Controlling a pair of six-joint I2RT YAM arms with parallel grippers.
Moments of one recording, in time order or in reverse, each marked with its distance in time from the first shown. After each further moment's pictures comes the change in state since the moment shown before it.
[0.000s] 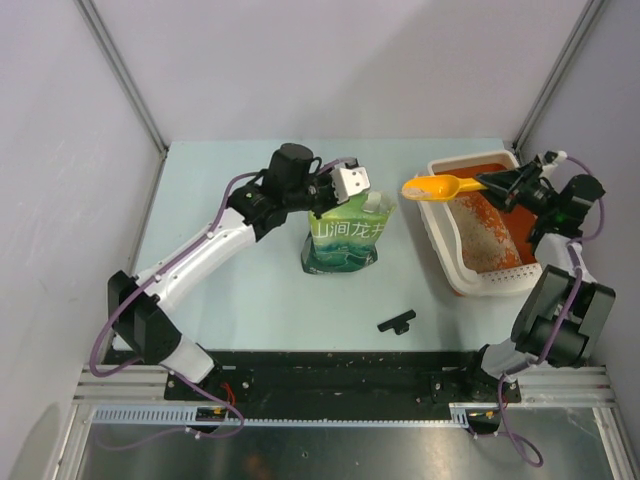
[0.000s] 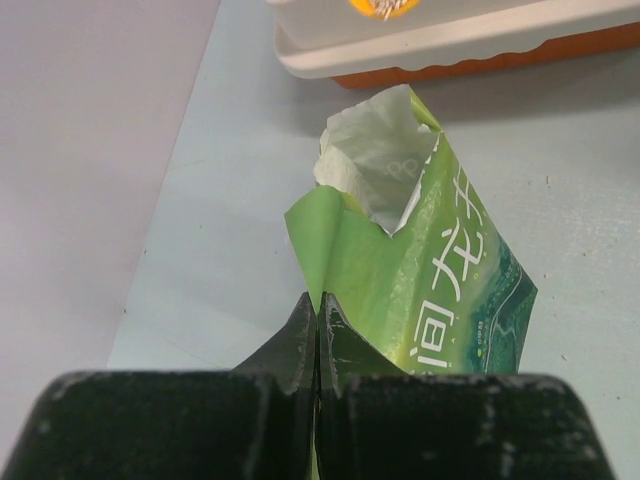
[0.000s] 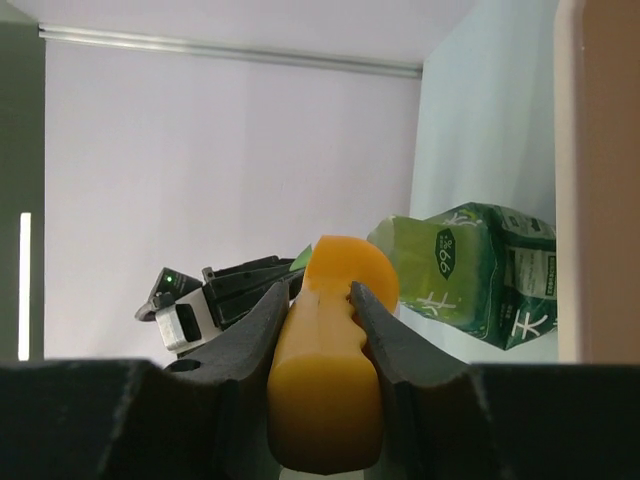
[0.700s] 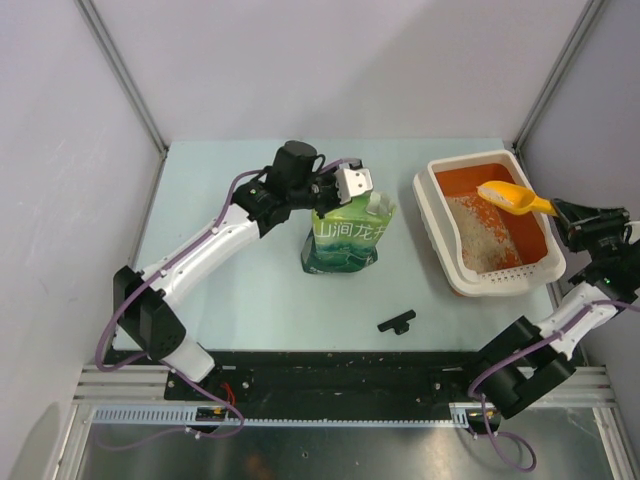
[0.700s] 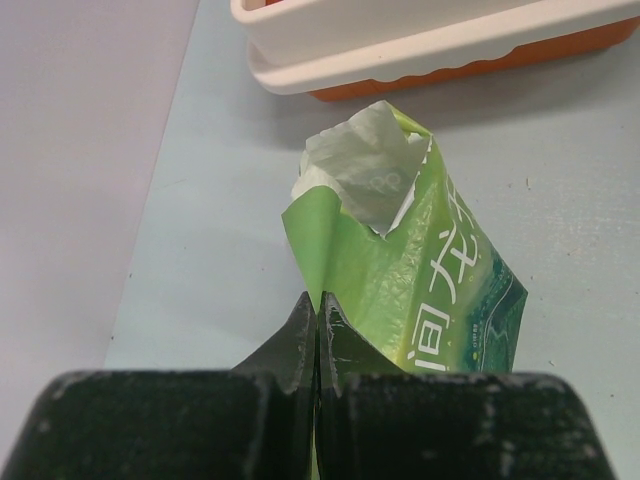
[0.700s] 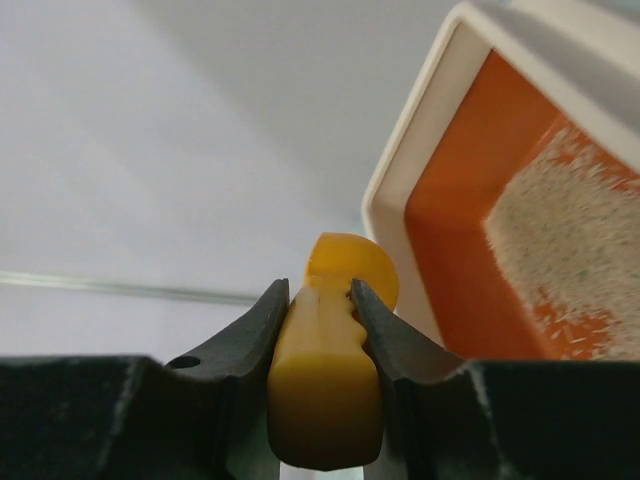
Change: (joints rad) left arm 0.002 0.038 0.036 -0.018 0.067 0.032; right arm -0.500 -0.386 -0.120 -0.426 0.183 -0.319
